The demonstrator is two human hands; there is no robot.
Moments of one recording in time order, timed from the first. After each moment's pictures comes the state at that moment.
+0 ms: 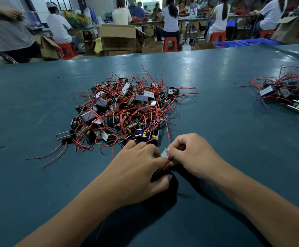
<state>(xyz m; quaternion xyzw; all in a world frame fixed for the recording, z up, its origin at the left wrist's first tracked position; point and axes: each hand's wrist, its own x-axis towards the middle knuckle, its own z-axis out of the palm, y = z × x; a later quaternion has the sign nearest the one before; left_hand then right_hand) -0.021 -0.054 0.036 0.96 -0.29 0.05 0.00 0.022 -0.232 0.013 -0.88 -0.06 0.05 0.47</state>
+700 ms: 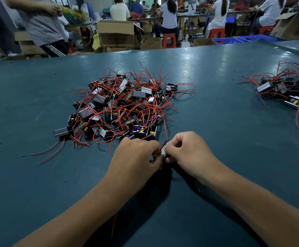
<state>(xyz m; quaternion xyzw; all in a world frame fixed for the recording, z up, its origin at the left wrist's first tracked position) -0.017 -0.066 0.025 0.96 -0.17 0.15 0.16 0.010 -0.221 0.016 -0.87 -0.01 0.03 0.49</state>
